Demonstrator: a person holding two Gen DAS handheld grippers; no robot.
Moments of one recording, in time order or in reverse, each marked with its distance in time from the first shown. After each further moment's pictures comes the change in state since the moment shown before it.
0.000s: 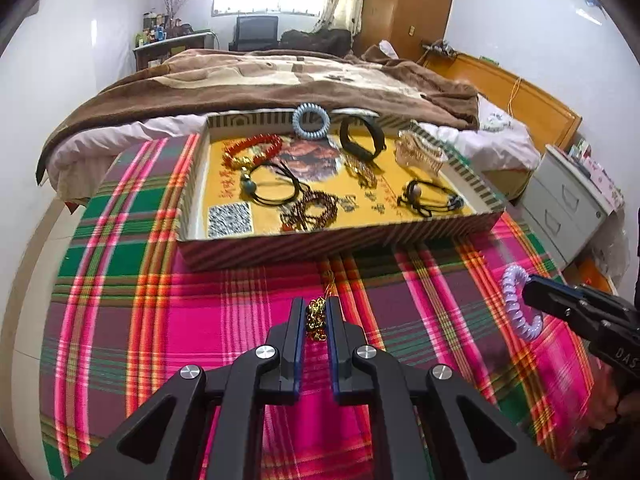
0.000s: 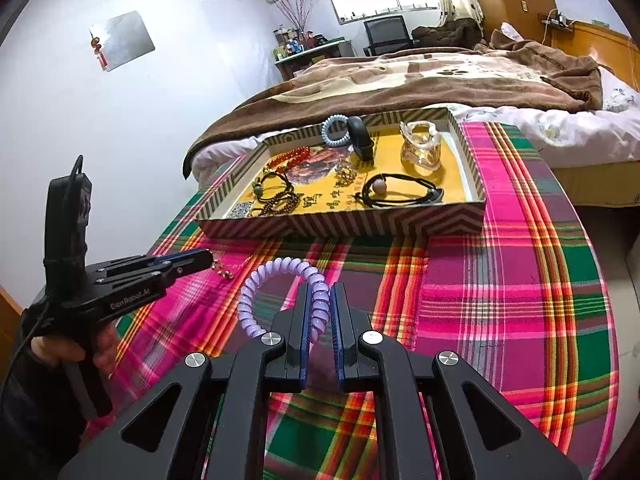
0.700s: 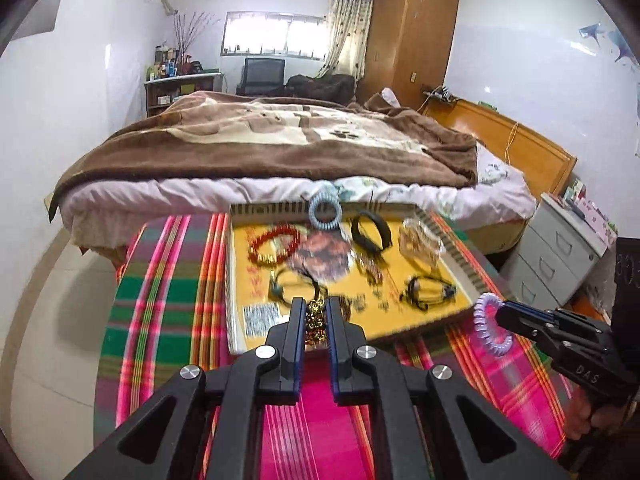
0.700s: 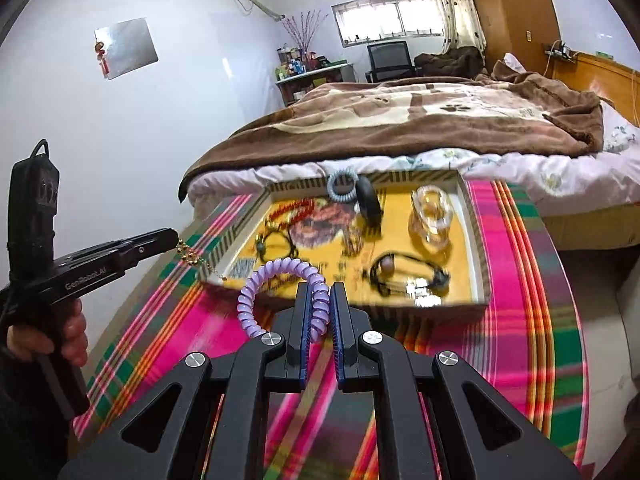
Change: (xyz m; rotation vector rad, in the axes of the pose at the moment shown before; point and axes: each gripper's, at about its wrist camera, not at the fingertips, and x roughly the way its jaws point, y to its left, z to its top) left arm -0.045 0.024 0.068 -0.020 -0.159 -0.012; right arm 0.010 0.019 0.064 -0.051 -0.077 -0.042
